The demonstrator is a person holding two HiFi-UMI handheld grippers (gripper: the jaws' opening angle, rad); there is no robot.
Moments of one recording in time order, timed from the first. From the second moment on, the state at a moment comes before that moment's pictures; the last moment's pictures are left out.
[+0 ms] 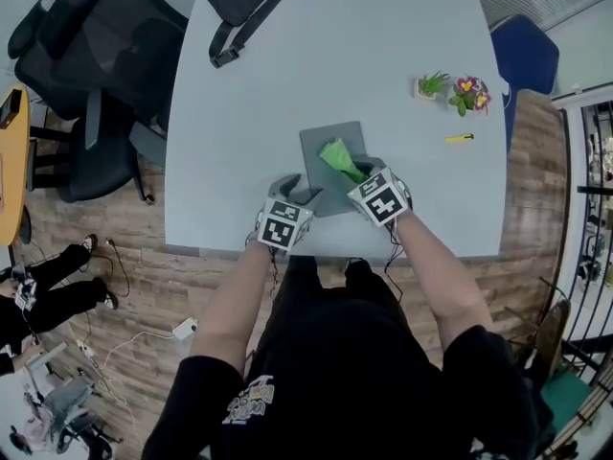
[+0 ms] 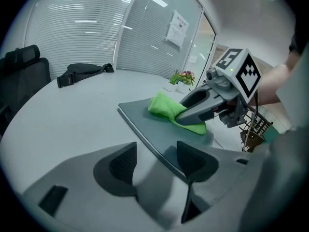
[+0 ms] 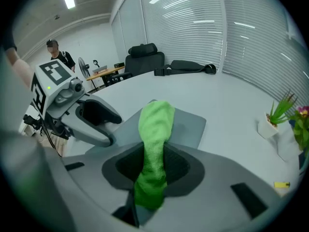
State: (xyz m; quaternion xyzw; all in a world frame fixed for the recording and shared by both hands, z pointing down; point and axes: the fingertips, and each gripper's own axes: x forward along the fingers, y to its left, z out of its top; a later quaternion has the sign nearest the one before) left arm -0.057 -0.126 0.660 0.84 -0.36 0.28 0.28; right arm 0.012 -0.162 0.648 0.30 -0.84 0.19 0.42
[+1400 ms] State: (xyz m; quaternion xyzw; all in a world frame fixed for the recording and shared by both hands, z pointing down) left arm -0.057 -0.127 0.661 0.84 -0.37 0.28 0.28; right arm 0.024 -0.069 0.646 0.26 -0.84 0.33 0.35
